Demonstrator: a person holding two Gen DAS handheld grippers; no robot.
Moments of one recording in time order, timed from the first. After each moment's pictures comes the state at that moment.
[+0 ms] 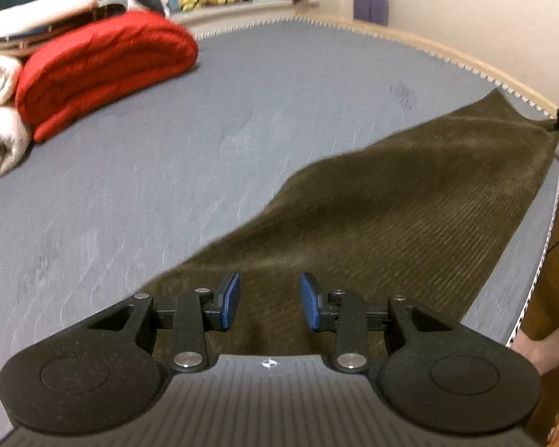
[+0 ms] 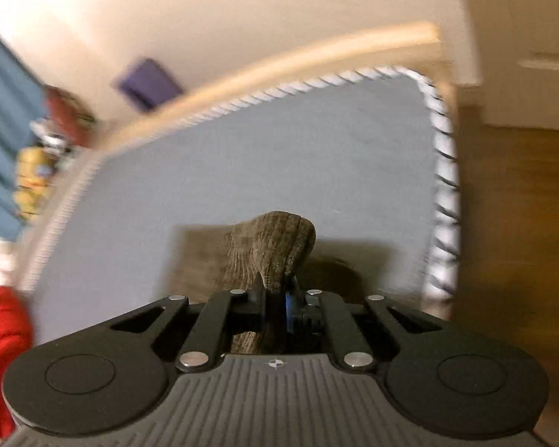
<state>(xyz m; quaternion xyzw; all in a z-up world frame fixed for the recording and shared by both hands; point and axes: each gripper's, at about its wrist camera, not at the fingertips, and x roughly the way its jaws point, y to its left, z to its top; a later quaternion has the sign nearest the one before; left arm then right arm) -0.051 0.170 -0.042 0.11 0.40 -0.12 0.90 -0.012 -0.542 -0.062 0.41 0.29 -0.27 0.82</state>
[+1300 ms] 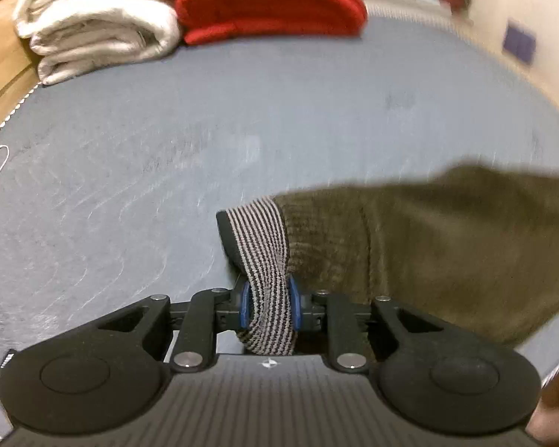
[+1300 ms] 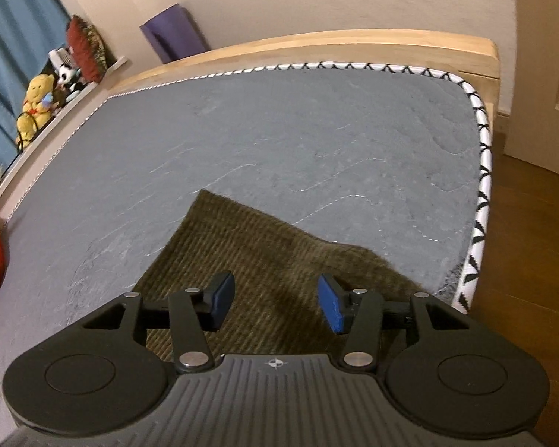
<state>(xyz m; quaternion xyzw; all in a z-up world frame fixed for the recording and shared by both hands) -0.105 0.291 -0.035 0.01 0.46 0.08 0.89 0.023 -0.530 -0.066 0.32 0.33 -0.23 0.86</state>
